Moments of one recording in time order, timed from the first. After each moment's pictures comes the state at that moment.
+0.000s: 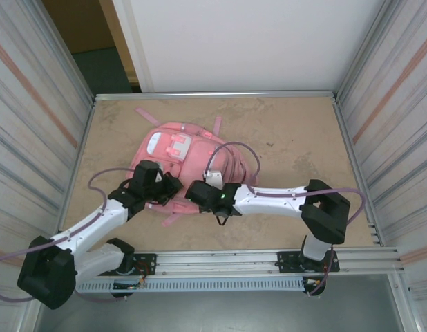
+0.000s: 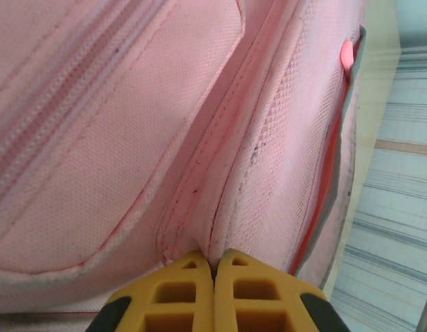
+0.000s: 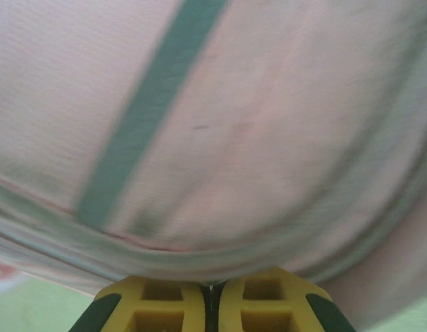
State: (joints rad) left arm -0.46 1.04 0.53 -0.24 0.29 -1.12; right arm 1.18 1.67 1.11 -0.59 0.41 0.95
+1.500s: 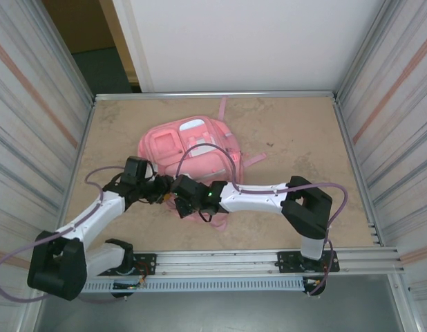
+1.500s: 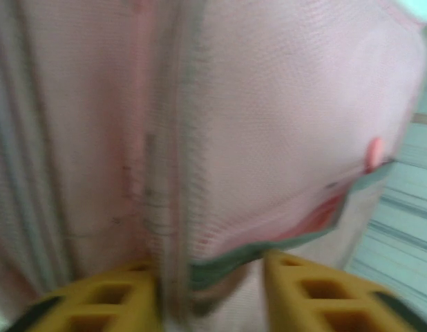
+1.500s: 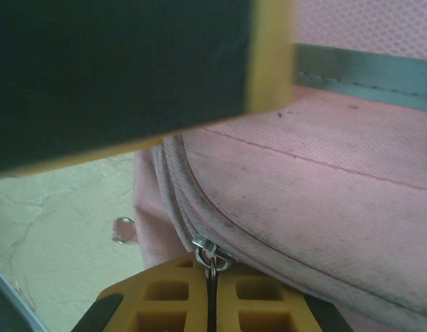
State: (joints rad) left arm -0.30 1.13 0.56 -0.37 0.49 -0.95; right arm 1.20 1.83 1.24 -0.35 0.11 0.65
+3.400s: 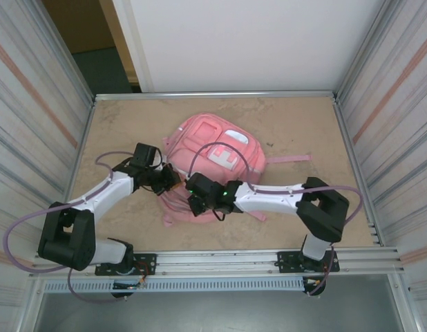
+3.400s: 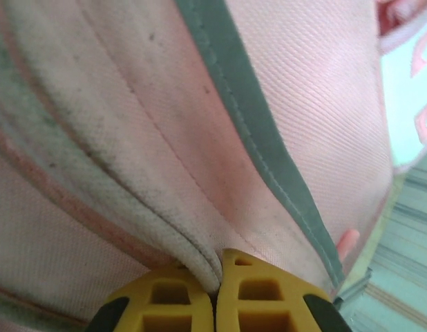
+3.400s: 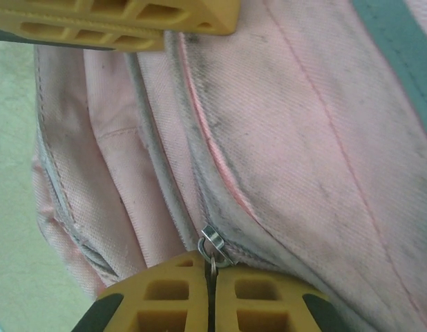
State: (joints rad) left arm -0.31 1.34 0.76 -0.44 0.51 -0.81; right arm 1.13 1.68 1.05 -0.29 0.11 0.52
